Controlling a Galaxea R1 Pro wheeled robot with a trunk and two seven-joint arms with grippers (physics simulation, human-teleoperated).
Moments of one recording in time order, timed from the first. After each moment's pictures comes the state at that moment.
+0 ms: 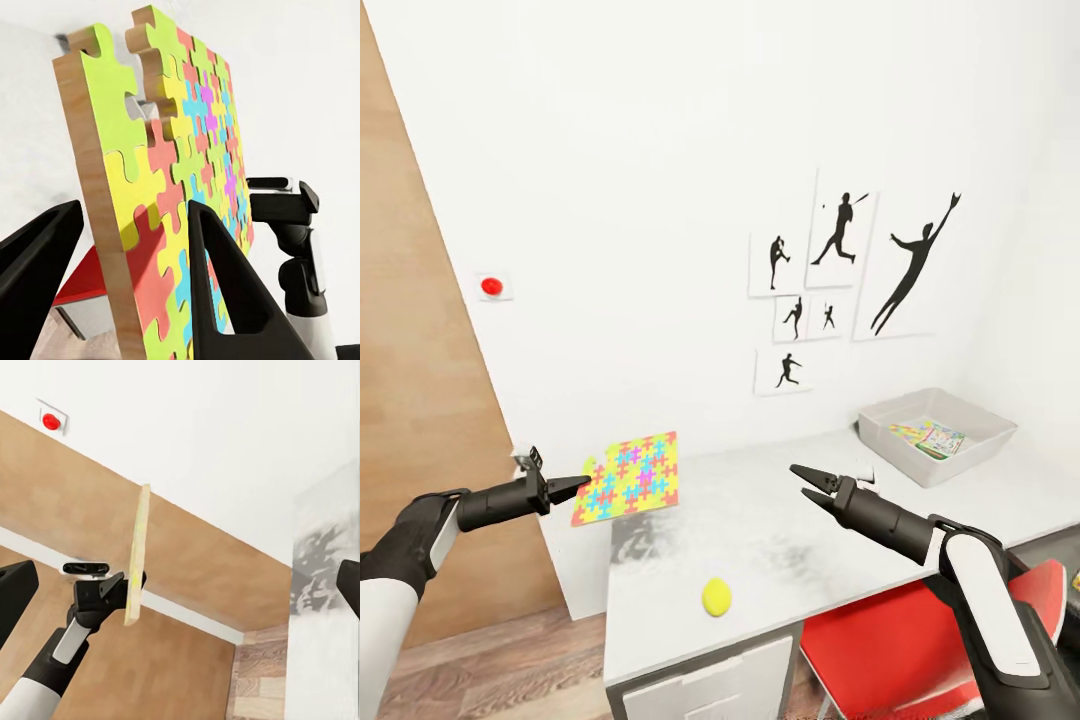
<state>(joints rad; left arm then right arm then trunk) -0.77 0.34 0.23 -0.64 0.10 0.92 -1.54 -0.35 -0.09 -0.13 -1.58 -1.08 1.03 0.26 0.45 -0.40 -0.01</state>
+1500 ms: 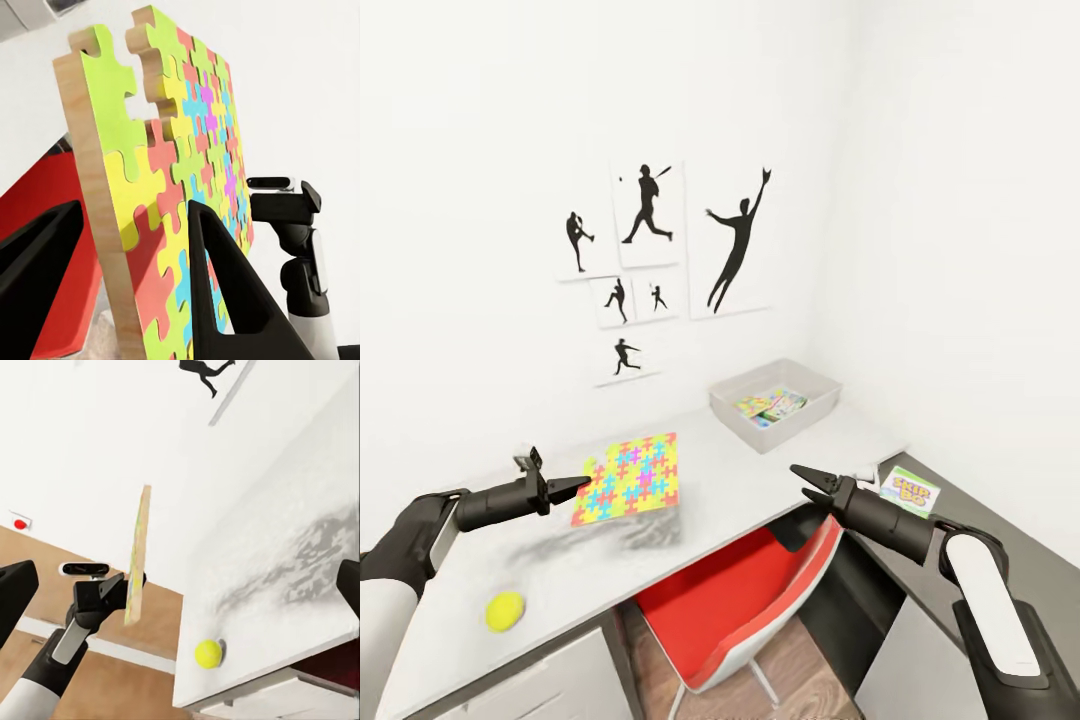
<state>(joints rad) -0.77 0.34 0.23 -0.64 0.10 0.91 -1.54 -0.35 -0.09 -0.13 -1.58 -1.08 1.03 0.26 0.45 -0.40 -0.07</state>
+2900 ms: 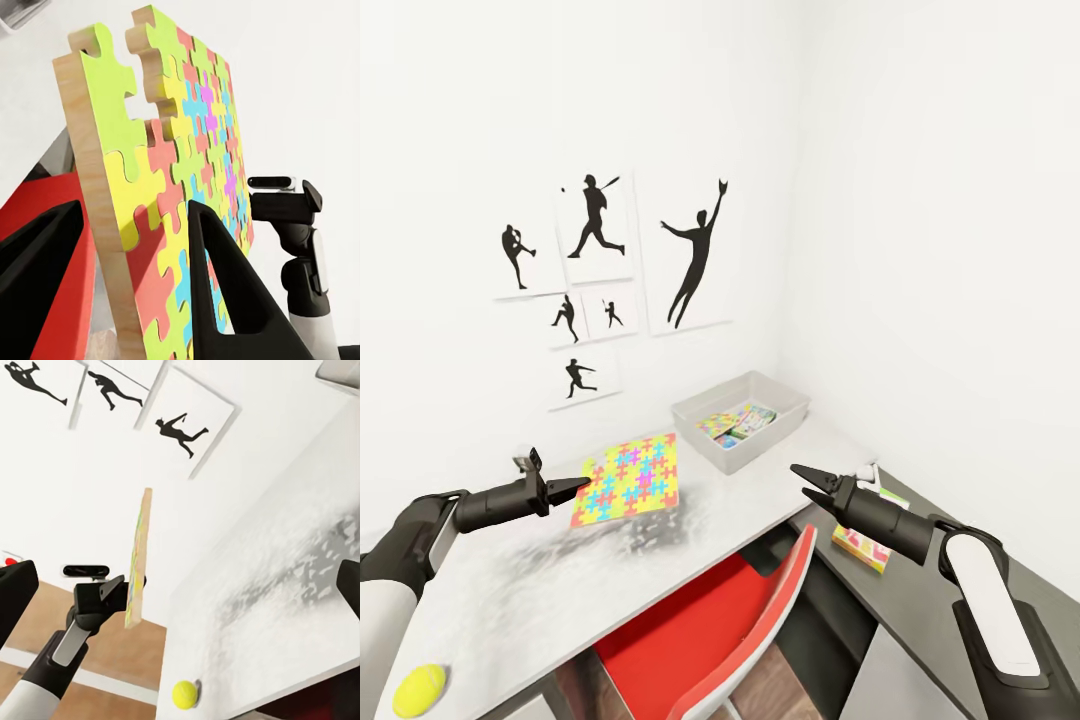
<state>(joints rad) -0.77 0.34 0.23 -0.64 0.10 0.91 -1.54 -0.35 -0.09 -0.13 -1.58 -1.08 1.03 0.26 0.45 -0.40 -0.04</state>
